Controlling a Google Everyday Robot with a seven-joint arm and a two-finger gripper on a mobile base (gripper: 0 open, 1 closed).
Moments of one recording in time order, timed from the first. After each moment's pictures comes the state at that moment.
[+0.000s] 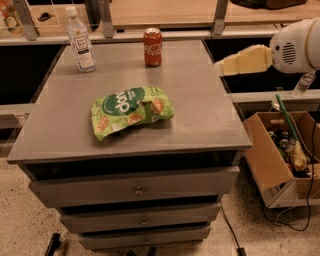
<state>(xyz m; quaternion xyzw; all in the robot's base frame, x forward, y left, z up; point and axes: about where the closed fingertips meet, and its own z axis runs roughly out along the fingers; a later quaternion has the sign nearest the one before) 0.581 -0.205 0.987 -0.25 0.83 0.11 0.49</state>
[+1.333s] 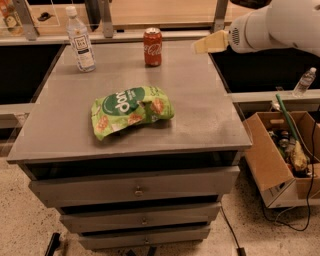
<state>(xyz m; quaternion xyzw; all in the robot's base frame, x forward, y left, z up) 0.718 -0.184 0.961 -0.17 0.85 0.05 0.50</state>
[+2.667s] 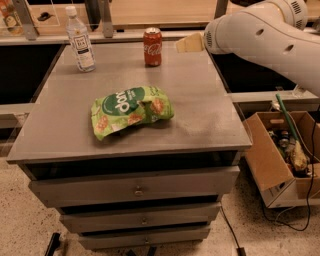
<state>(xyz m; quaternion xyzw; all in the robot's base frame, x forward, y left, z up) 0.751 -0.144 0.954 -0.16 0.83 0.01 0.53</state>
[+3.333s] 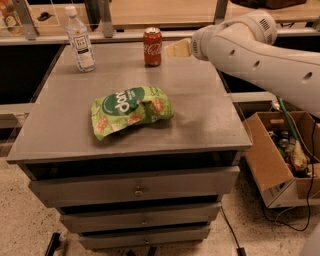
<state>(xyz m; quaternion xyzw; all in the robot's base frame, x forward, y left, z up) 0.780 -0.124 0.928 -0.15 0.82 0.02 0.55</state>
